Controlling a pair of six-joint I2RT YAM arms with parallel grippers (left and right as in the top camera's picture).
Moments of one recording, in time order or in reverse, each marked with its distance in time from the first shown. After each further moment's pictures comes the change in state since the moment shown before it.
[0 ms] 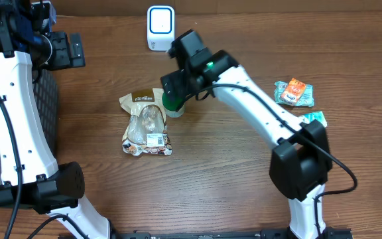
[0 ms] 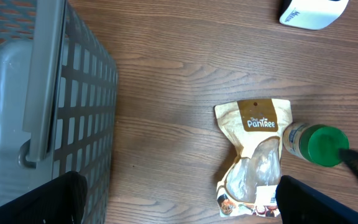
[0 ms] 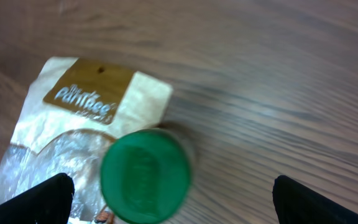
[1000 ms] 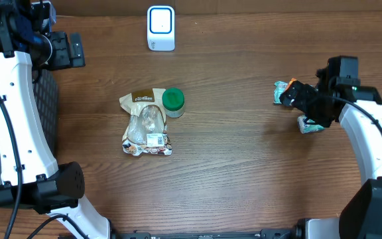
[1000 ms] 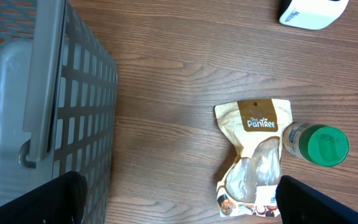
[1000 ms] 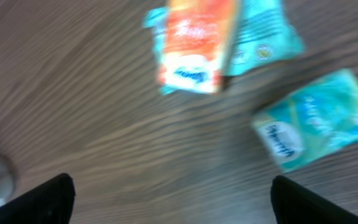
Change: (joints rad) left arm 0.000 0.000 0.000 0.000 0.000 0.000; right arm -0.751 -0.533 -0.676 0.012 -0.172 0.188
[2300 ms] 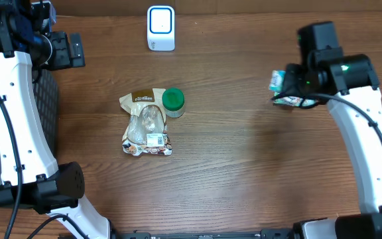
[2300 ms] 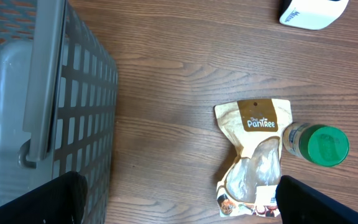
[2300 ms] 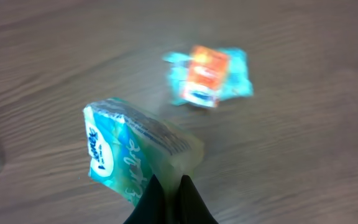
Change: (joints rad) left arm 0.000 0.000 0.000 0.000 0.000 0.000; right arm 0.245 -0.010 0.393 -0.373 0.390 0.010
